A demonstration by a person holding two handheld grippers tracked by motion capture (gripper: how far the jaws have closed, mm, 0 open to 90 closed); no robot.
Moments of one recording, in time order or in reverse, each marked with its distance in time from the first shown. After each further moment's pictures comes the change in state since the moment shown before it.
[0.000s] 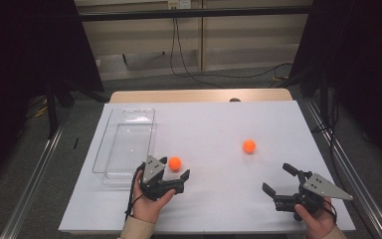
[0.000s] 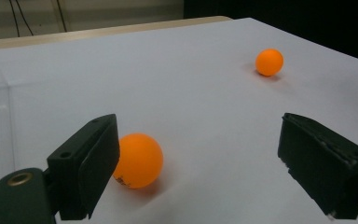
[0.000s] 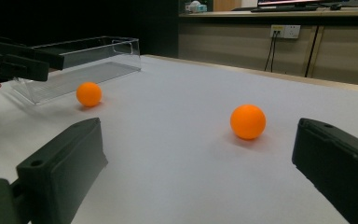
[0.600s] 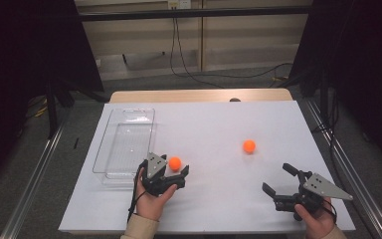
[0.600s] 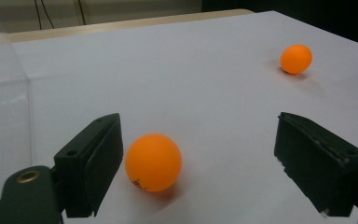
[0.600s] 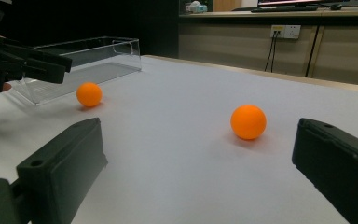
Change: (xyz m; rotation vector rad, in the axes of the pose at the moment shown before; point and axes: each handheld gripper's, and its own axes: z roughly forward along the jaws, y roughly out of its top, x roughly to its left) left arm 0.003 0.001 0.011 0.028 0.065 -0.011; right arm 0.000 0.000 0.000 -0.003 0.000 0.005
